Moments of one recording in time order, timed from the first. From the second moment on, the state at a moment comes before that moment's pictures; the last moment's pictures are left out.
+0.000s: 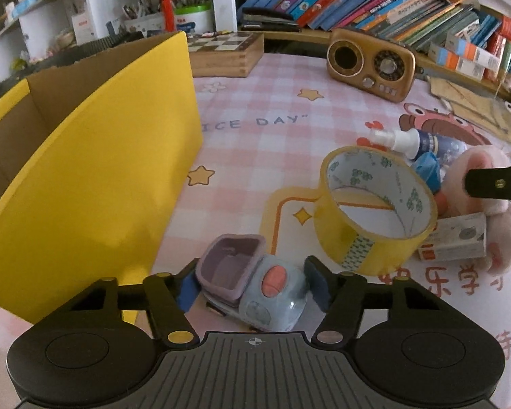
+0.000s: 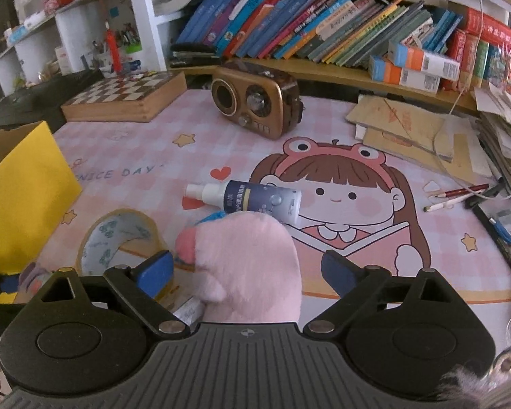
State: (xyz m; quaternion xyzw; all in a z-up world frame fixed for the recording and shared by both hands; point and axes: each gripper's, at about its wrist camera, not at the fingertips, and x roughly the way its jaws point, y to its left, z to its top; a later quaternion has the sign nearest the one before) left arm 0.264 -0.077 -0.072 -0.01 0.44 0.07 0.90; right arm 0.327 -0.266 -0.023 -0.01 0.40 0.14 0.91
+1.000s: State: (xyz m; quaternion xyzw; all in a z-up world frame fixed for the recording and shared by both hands) left arm 0.221 -0.079 0.005 -0.06 0.34 -0.01 0.94; right arm 0.290 -0.286 0.006 0.04 0.37 0.10 0.92
